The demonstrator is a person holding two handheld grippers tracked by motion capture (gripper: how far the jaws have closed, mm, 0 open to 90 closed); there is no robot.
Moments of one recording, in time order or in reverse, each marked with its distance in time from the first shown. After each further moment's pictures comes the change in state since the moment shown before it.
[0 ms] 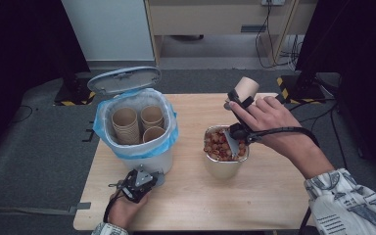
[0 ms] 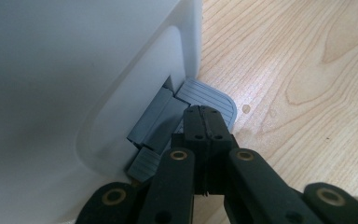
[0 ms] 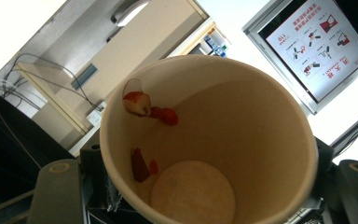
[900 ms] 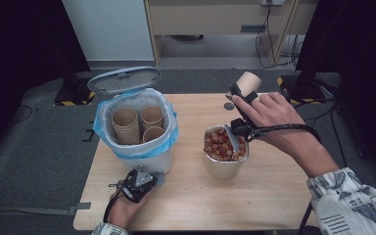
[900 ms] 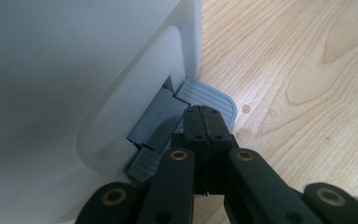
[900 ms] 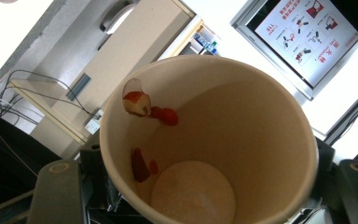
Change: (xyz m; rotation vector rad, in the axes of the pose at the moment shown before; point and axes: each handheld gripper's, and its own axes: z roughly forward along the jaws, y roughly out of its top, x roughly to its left) left arm 0.000 0.000 0.000 -0.001 0.000 0.000; right arm -0.010 -0.012 -0.004 -0.013 -0.039 0.109
